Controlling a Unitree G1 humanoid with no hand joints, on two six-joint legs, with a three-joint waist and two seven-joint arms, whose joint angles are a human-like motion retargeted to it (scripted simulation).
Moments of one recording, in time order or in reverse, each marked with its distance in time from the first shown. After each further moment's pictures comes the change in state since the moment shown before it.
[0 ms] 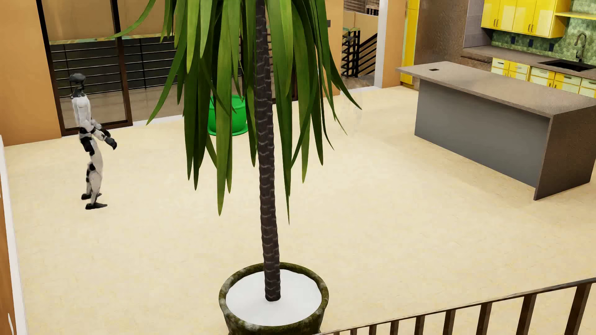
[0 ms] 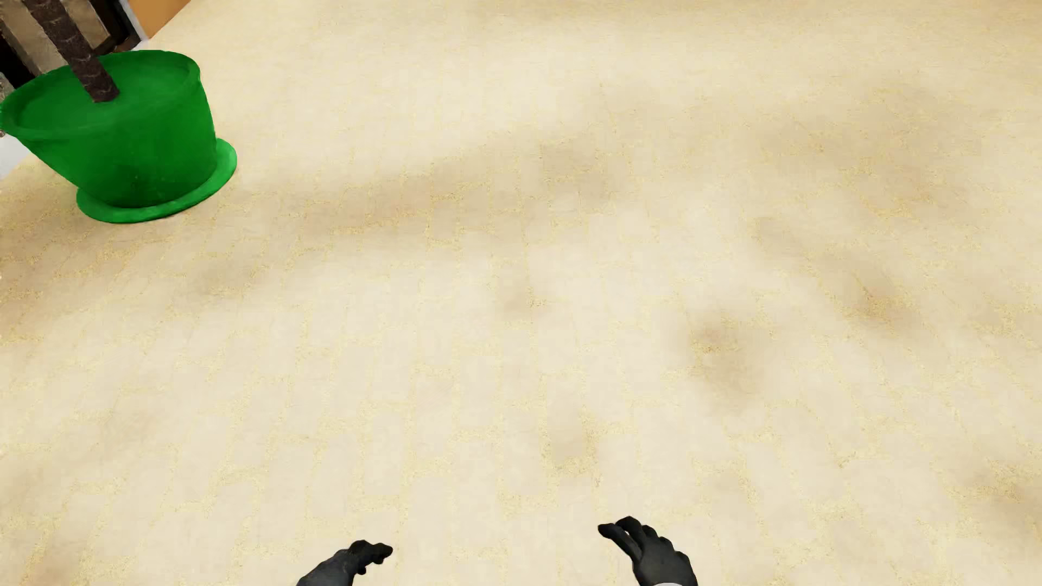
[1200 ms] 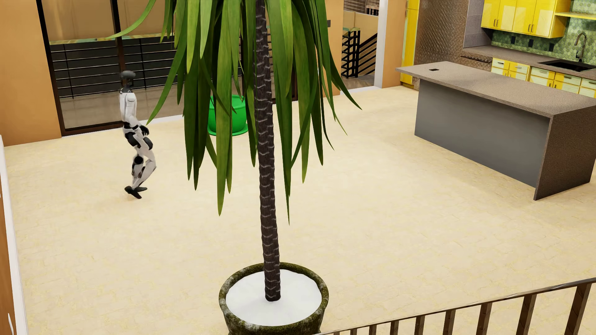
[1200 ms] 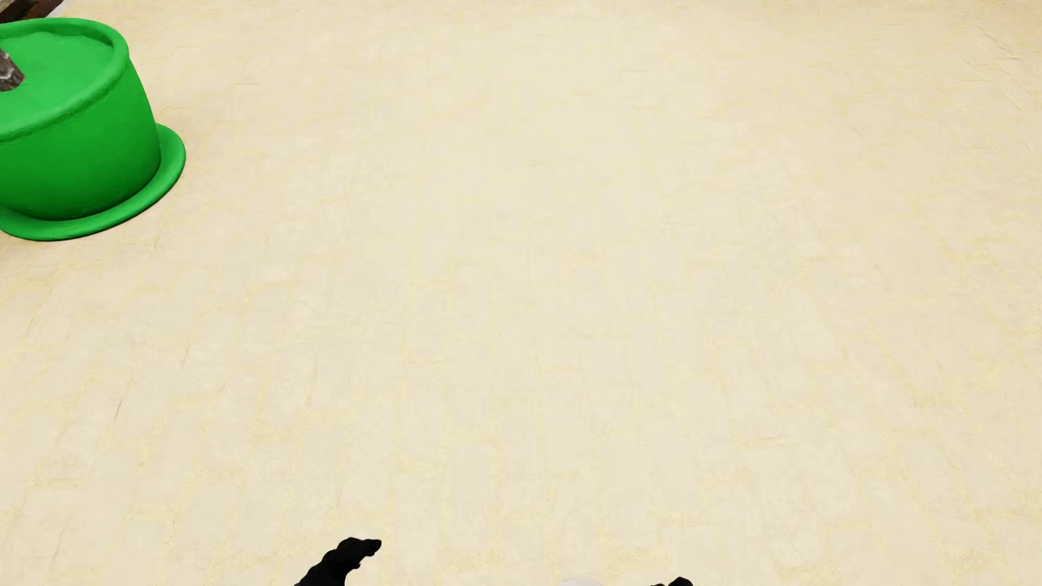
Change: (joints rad) body -0.061 -0.369 0.049 -0.267 -0.059 -0.125 -0.006 0.165 0.129 0.059 0.884 0.054 0.110 -0.058 0.232 -0.039 -0.200 0.157 0.148 0.089 0.211 -0.032 -0.053 -0.067 0.176 -0.061 0.114 0.111 0.008
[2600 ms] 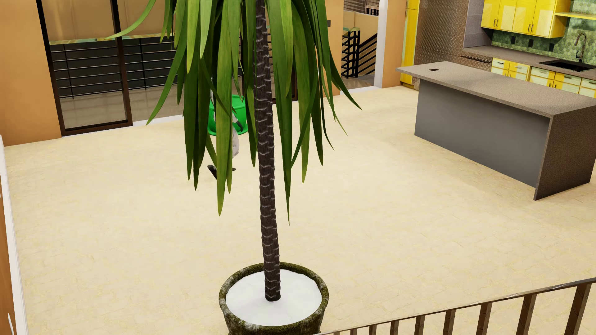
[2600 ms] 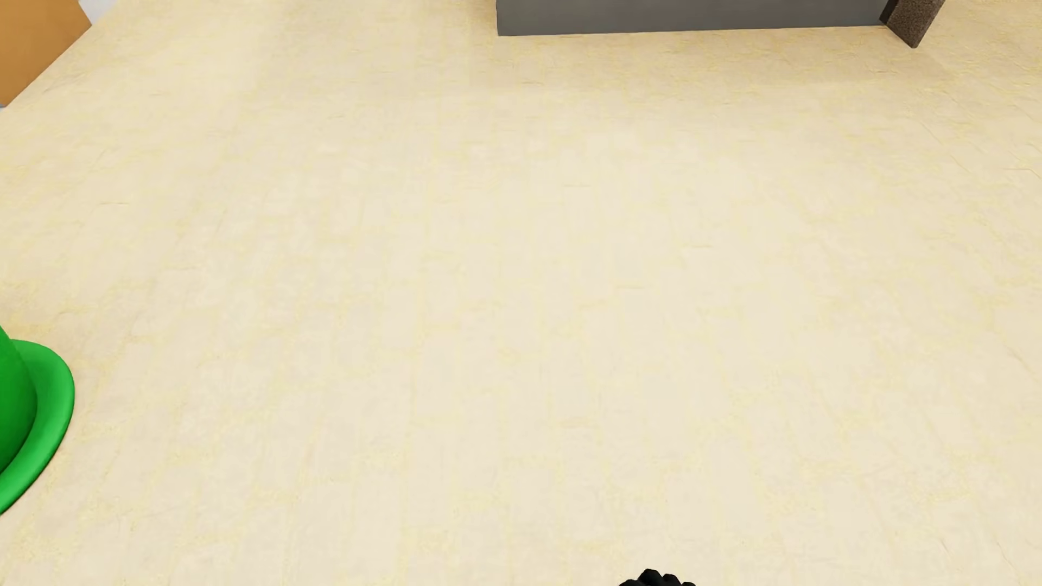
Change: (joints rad) body -0.129 0.118 0.016 0.048 0.017 0.024 0.001 -0.029 -0.043 0.050 0.071 0.071 -0.065 0.057 0.100 -0.001 0.045 -0.006 -0.002 0.022 -0.014 0.032 0.068 0.034 -0.190 0.045 -0.068 -0.020 0.098
